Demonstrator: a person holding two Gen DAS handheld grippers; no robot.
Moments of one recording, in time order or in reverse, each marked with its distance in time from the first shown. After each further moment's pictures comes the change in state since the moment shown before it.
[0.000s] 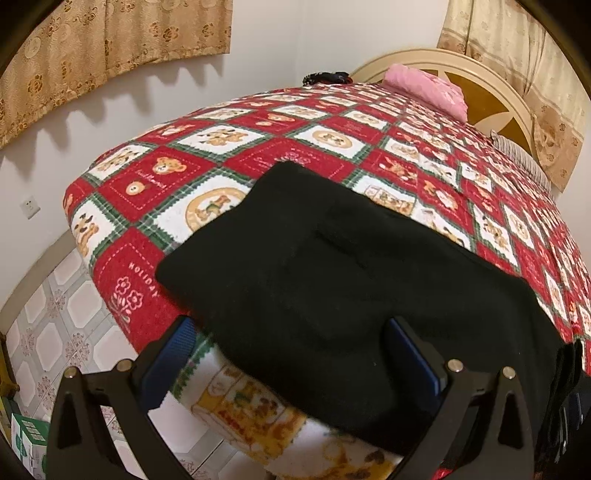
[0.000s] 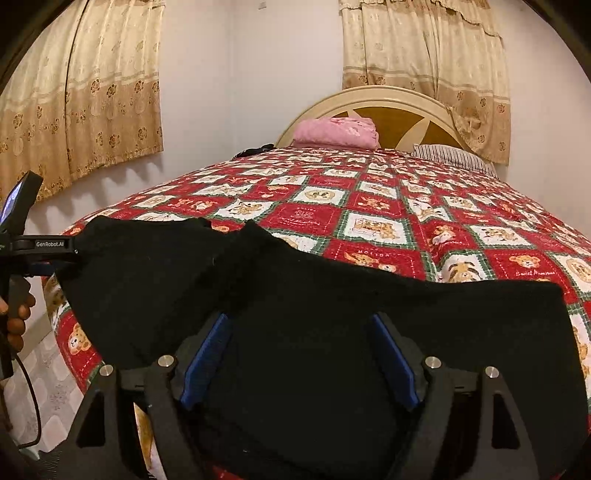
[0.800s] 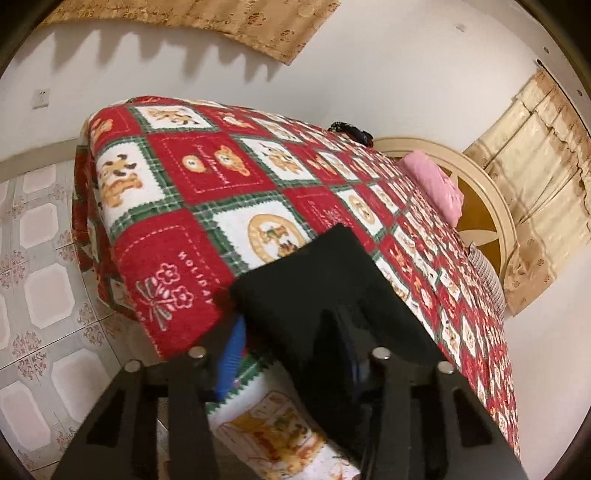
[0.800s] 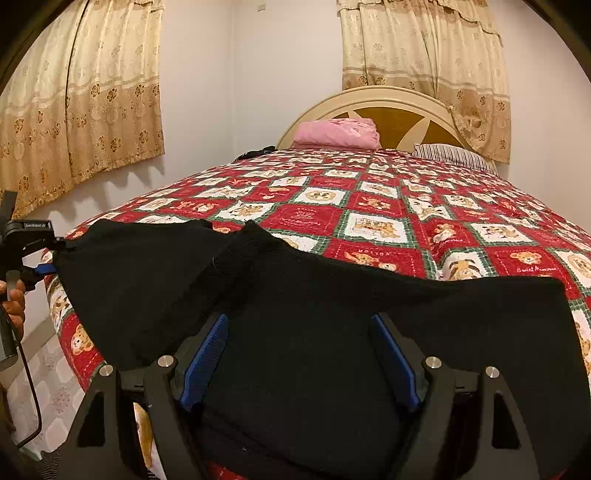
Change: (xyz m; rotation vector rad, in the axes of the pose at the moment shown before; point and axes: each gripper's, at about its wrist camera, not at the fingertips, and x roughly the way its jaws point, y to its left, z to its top) left arm -0.009 0.077 -0.006 -0.416 -0.116 -0.242; right arm 0.001 -0.001 0.000 0.006 -0.004 0.007
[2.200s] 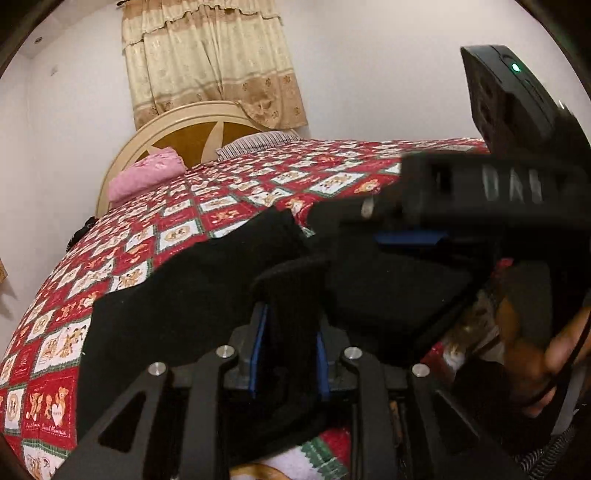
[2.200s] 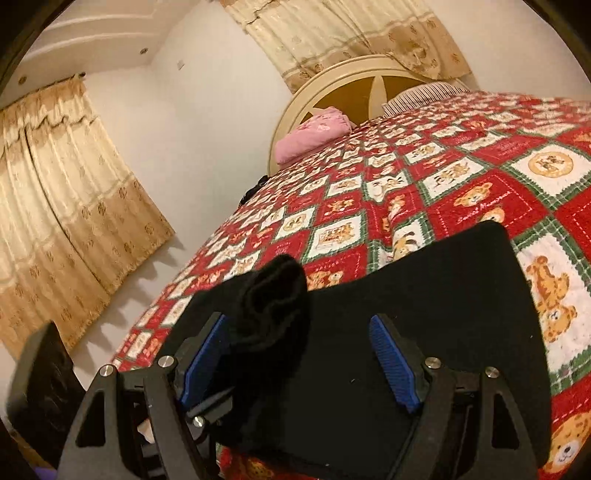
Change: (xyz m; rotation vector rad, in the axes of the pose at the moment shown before) left arm -0.059 -0.229 -0.235 1.288 0.005 -0.510; right arm -0.030 -0.106 0.005 0.528 -0.052 0.235
